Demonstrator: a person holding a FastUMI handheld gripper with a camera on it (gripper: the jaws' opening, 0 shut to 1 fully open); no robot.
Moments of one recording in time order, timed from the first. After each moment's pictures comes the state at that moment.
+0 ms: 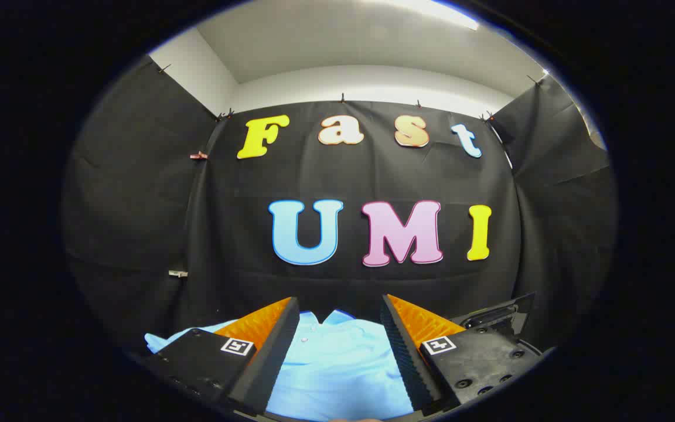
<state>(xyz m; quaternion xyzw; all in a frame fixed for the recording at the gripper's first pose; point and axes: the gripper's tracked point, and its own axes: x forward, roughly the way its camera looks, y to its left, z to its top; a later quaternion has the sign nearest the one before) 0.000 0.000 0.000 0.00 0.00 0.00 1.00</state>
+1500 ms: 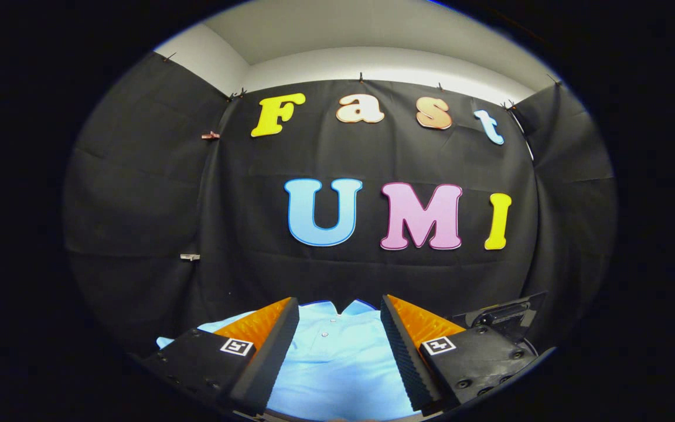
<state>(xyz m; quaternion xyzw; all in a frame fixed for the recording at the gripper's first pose) 0.020 0.039 -0.024 0.00 0.09 0.04 1.00</state>
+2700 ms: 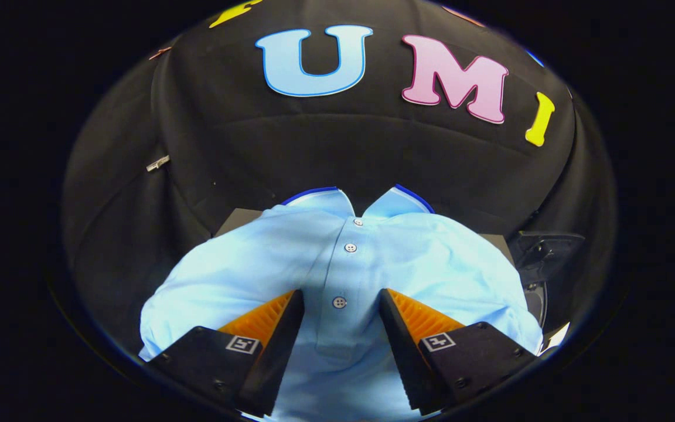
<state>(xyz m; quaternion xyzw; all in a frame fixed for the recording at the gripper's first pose) 0.088 0.055 -0.199 0.01 0.48 0.01 0.88</state>
